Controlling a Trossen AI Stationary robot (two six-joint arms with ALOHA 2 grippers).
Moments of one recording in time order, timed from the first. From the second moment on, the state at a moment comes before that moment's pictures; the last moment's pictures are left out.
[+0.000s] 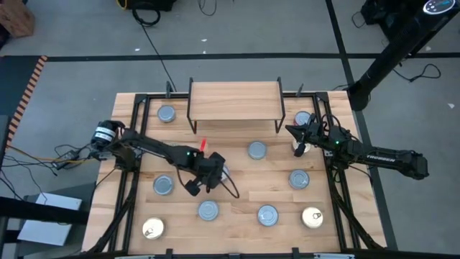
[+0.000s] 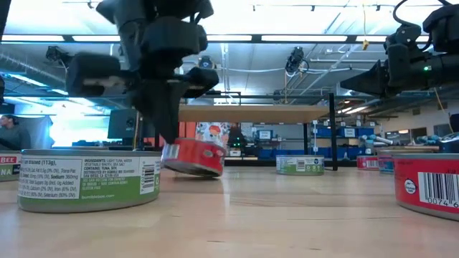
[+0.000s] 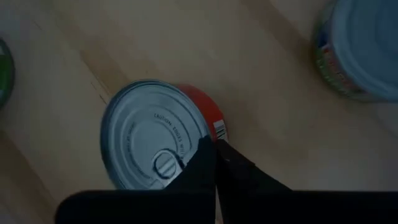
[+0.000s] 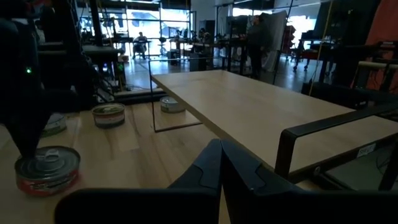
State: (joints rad) left arm -0.18 1.70 1.11 -0.59 0.00 0.56; right arm -0.33 0.28 0.01 0.26 0.13 0.00
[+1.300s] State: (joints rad) left arm 0.09 1.69 0.94 -0.11 0.77 -0.25; right arm -0.33 0.28 0.01 0.26 0.13 0.00
